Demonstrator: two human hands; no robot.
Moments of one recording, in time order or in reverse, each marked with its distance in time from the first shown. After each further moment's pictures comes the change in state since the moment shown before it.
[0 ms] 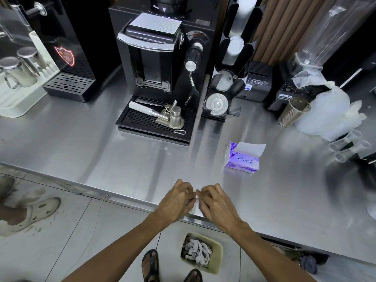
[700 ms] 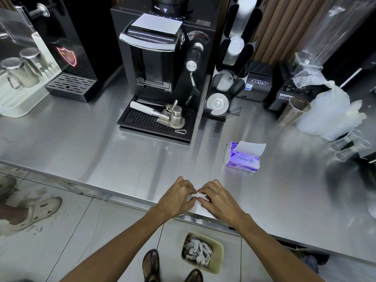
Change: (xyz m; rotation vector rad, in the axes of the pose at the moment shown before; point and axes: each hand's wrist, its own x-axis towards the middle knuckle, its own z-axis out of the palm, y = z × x) left_hand 0.005 -0.006 0.001 -0.049 -0.023 -0.075; right_hand 0.010 0.012 -0.003 0.166 -0.105 0.081
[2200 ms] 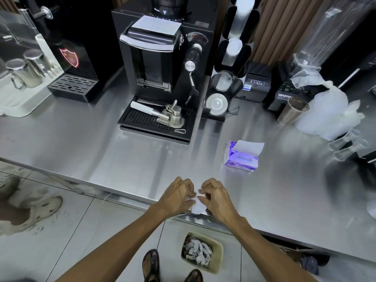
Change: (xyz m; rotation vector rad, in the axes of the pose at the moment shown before) left_hand -0.002 0.020 -0.017 -0.075 -0.162 -0.142; right_hand -0.003 -0.016 0.000 0.201 0.011 0.291
